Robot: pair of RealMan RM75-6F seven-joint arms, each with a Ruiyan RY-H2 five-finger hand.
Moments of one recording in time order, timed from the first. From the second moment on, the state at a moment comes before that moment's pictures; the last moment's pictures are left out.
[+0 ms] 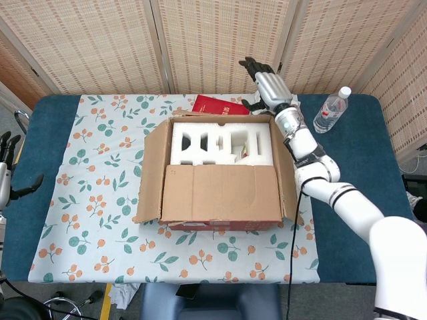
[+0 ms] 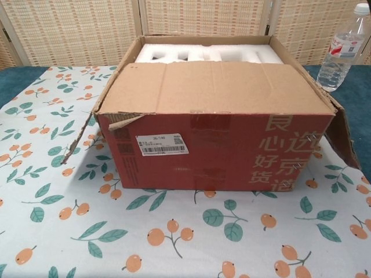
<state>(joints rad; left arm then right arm) -0.35 -1.08 -0.28 -1.52 1.17 1.29 -0.03 1.19 -1.48 0.41 -0.77 -1.17 0.49 0.45</state>
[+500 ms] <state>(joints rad) -0.37 -1.11 -0.28 -1.61 1.14 1.32 0.14 0.92 -1.05 0.38 -1.43 -1.36 0.50 0.86</state>
